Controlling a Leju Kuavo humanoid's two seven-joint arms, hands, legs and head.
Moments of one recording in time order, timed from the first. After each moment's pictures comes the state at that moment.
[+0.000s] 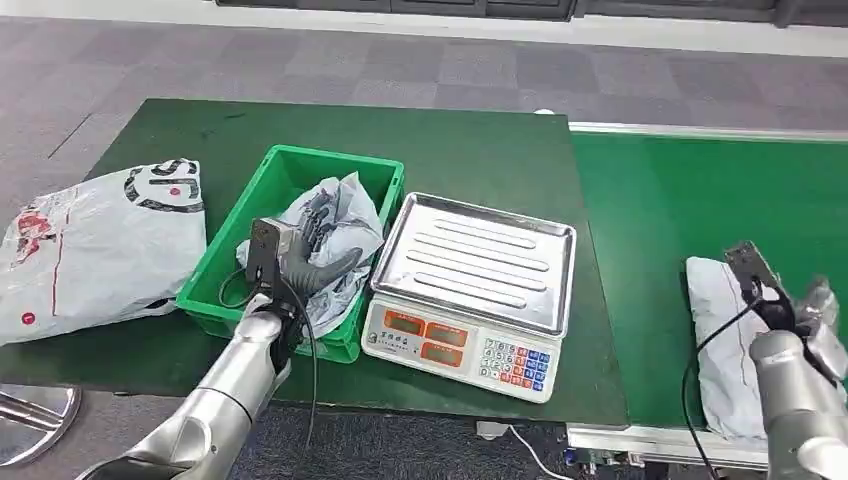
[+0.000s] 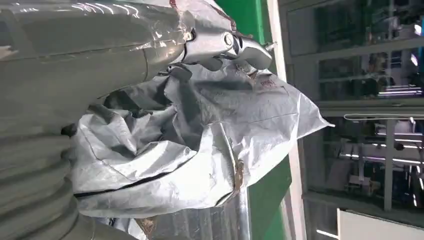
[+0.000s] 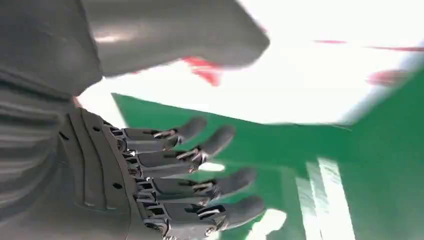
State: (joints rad) left arm -0.65 -0.19 -0.08 -0.61 0.00 -0.08 -0.57; right arm -0.54 -0.39 -0.34 -0.58 1.01 -0.21 0.32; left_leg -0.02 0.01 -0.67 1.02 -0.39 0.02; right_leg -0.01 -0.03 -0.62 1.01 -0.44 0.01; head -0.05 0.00
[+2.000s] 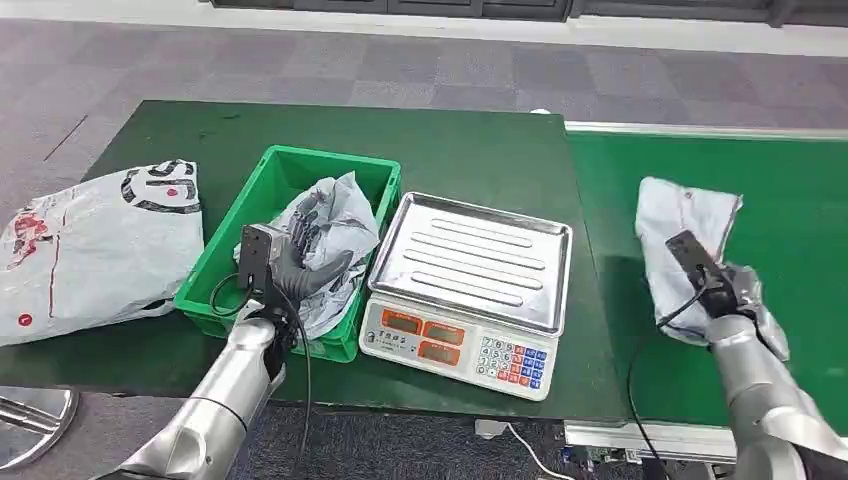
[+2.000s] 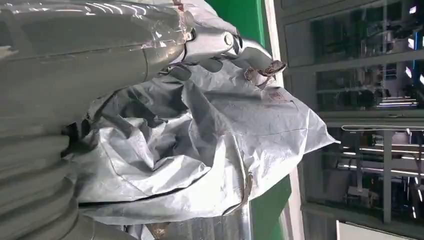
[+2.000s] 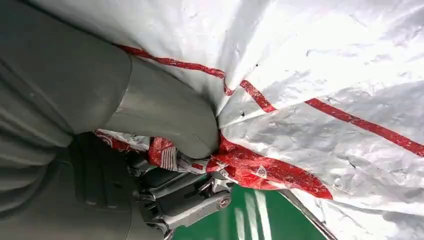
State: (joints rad) left arm -0.60 -0.17 -0.08 -0.67 0.00 -0.02 -0.57; right arm -0.66 -0.30 -0.27 -0.45 0.79 -0.30 -0.05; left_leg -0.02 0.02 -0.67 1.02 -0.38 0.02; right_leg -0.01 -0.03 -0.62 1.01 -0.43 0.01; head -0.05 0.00
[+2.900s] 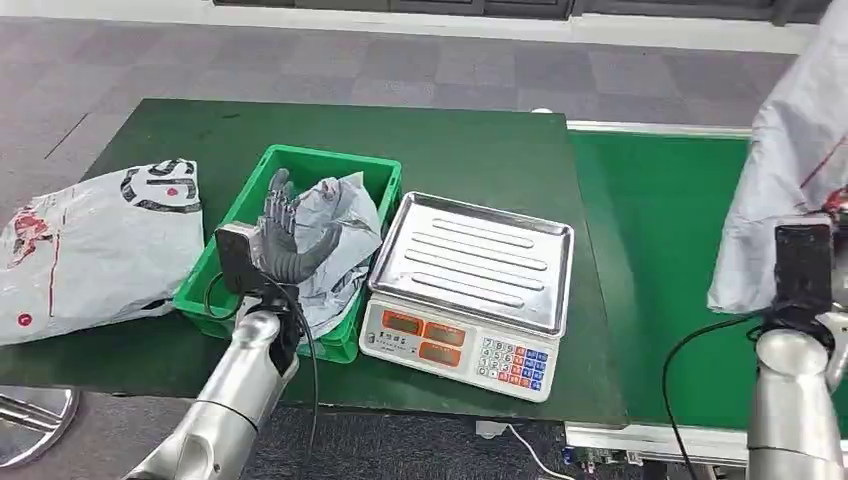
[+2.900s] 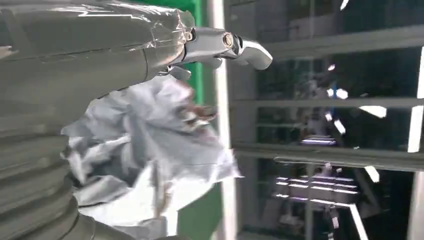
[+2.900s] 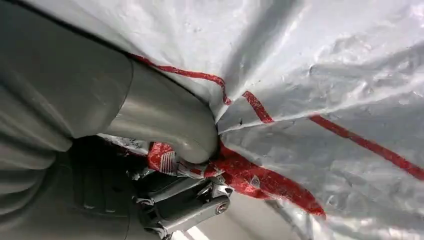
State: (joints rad) left arm -0.57 -0.22 -0.08 -0.84 0.05 0.09 -0.70; right arm -0.34 -0.25 -0.27 -1.27 0.43 -0.36 -0.32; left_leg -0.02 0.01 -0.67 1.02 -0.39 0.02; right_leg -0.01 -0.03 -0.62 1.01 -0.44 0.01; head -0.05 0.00
